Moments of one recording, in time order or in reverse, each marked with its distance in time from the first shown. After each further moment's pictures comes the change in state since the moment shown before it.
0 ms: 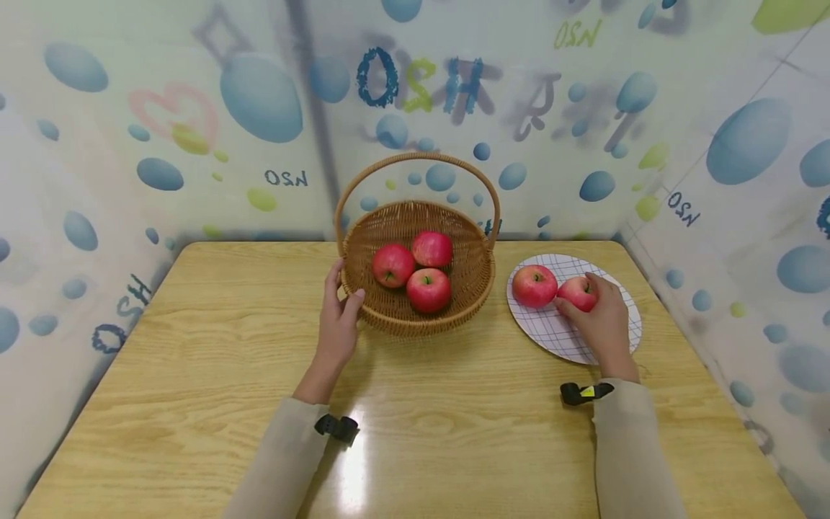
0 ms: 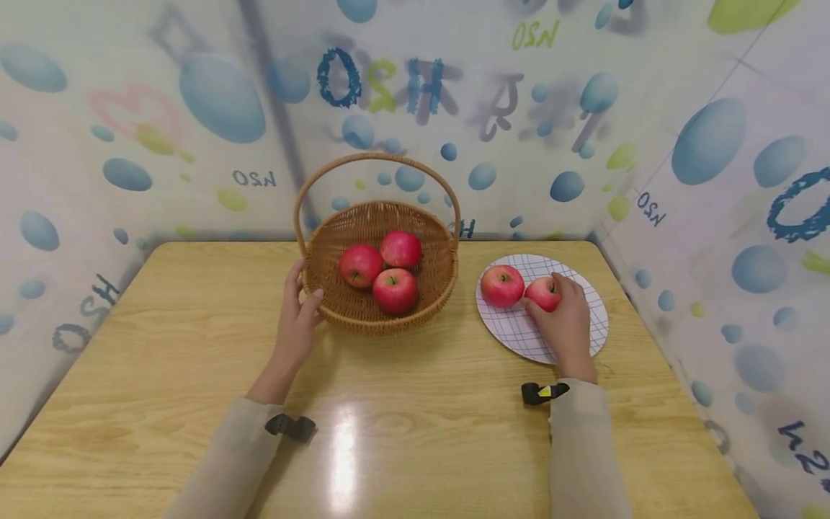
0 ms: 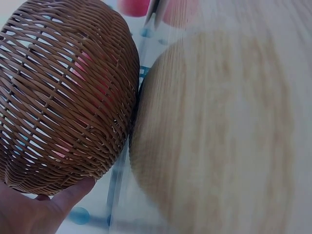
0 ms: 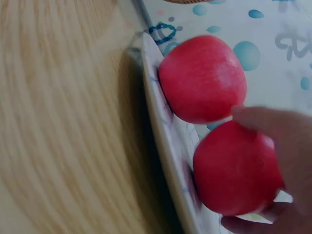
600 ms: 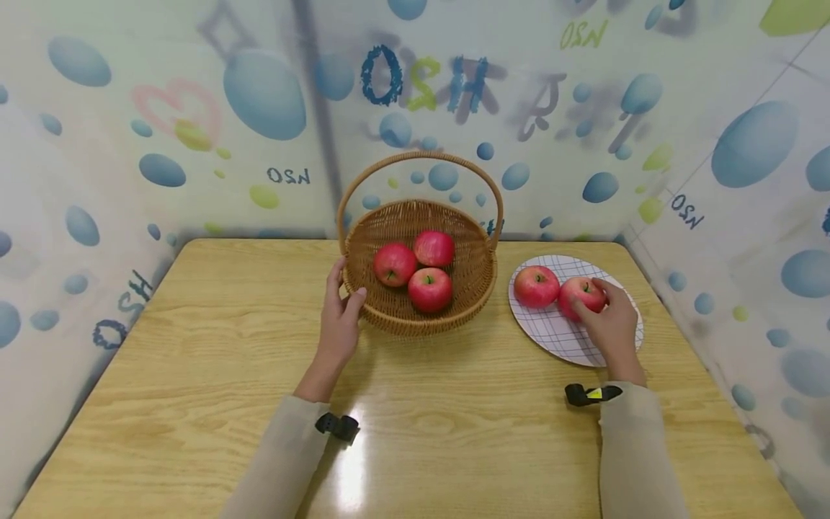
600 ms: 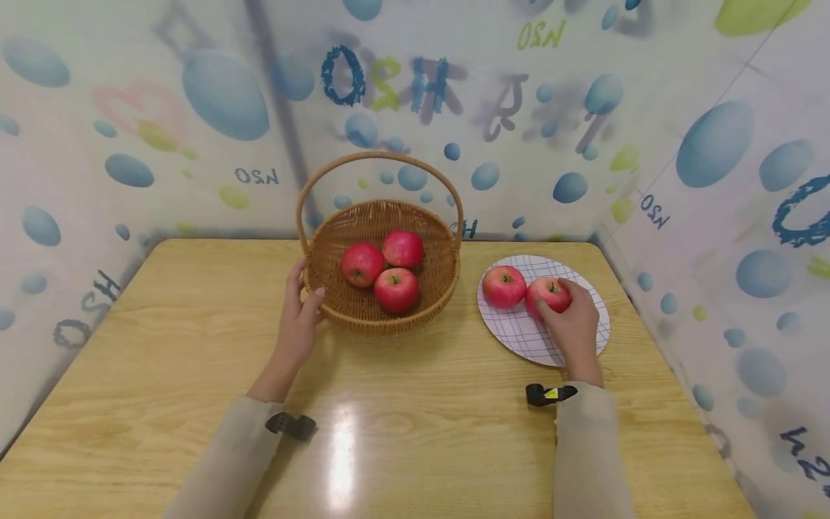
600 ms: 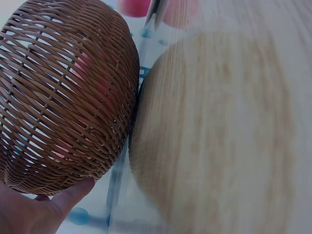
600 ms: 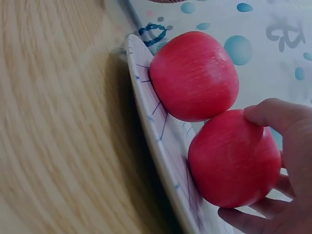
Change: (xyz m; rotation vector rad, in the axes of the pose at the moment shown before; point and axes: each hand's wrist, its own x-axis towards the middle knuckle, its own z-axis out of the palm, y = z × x) left_hand 0.000 0.000 -0.001 0.045 0.001 -0.010; right_hand -0.001 0.002 -0.005 0.118 0.025 0.101
